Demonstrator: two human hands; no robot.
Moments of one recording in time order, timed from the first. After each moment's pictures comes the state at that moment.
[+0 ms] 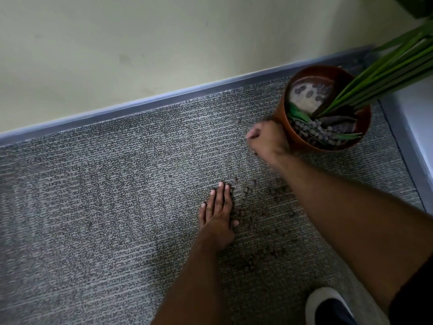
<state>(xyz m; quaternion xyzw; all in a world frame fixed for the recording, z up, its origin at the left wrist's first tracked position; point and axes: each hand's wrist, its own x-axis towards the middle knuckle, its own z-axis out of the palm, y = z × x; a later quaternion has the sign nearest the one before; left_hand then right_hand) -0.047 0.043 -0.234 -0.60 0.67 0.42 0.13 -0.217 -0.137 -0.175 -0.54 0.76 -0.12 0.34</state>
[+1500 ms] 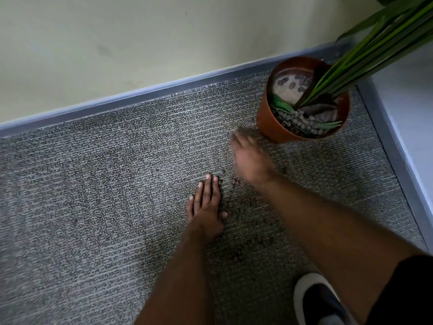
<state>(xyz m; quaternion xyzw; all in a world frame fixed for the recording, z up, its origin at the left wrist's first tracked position) -0.049 0.043 -0.235 -0.60 0.67 0.42 0.12 -0.212 -0.074 -0.185 -0.74 0.64 0.11 0.18</state>
